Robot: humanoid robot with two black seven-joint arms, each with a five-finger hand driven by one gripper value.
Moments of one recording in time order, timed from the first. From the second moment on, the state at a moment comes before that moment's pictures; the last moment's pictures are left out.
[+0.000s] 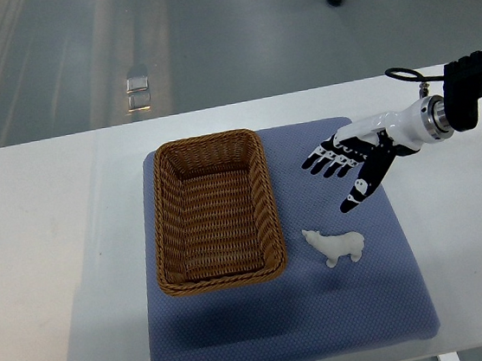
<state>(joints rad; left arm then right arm) -0.07 0.00 0.02 -0.28 0.02 0.01 0.09 1.34 -0.80 -0.15 1.54 -0.46 0.30 -0.20</state>
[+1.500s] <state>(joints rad) -0.07 0.00 0.02 -0.27 0.02 0.01 0.09 0.88 -0.75 0.01 1.57 -0.91 0.03 0.01</state>
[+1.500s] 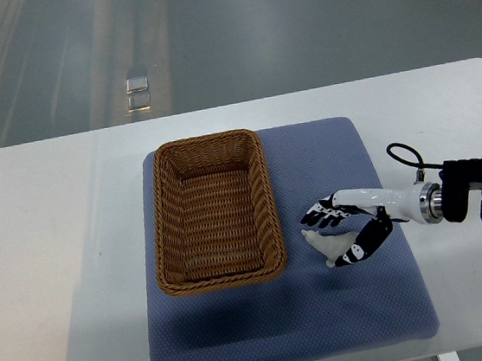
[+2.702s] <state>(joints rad) -0.07 0.00 0.02 -0.28 0.02 0.01 0.09 1.26 -0.95 0.08 1.57 -0.85 0.22 -0.05</state>
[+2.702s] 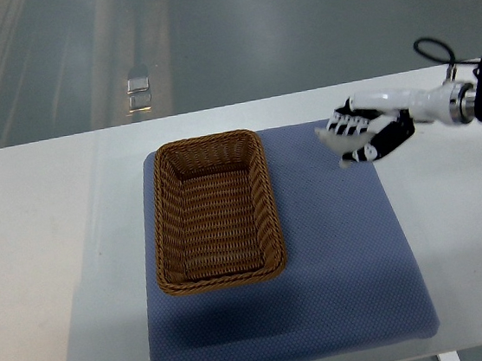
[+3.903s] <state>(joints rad) -0.07 0.00 0.02 -0.27 0.02 0.01 0.09 1.37 -0.09 -0.03 0.97 -0.68 0.13 -0.12</state>
